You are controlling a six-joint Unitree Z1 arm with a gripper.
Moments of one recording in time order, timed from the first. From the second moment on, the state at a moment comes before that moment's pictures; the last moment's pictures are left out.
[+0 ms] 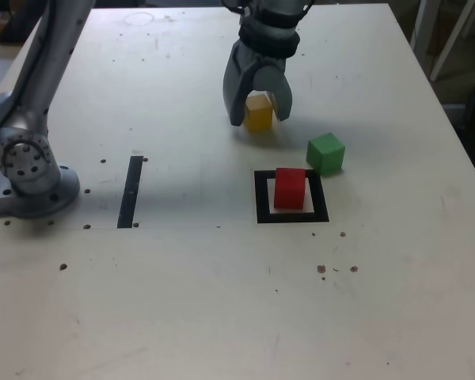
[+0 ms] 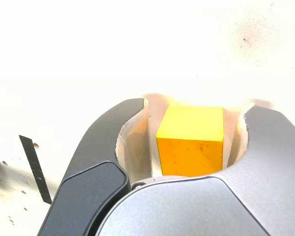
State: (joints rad) arm 0.43 2.19 -1.63 1.29 0.12 0.20
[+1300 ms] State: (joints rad) arm -0.05 2.09 -1.85 1.56 0.09 0.01
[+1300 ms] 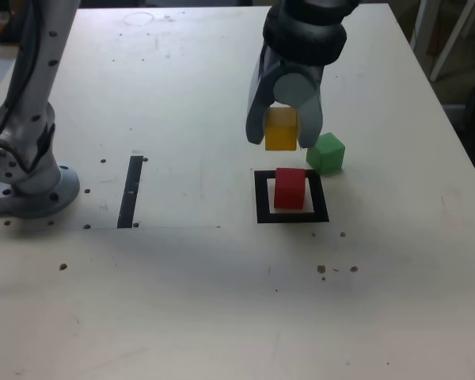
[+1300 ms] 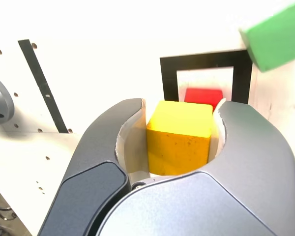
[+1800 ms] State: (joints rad) arm -0.07 2.12 -1.85 1.54 0.06 0.00
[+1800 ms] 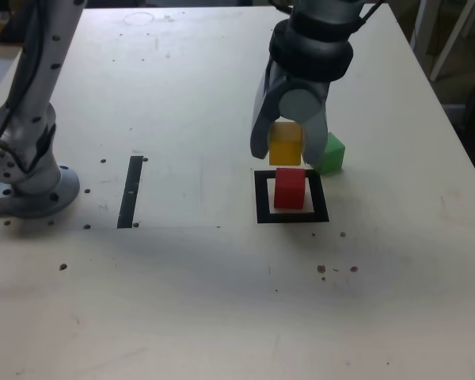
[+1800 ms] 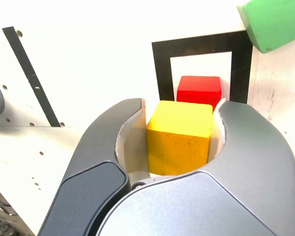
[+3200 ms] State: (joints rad) arm -0.08 2.18 -1.83 1.50 0.05 0.01
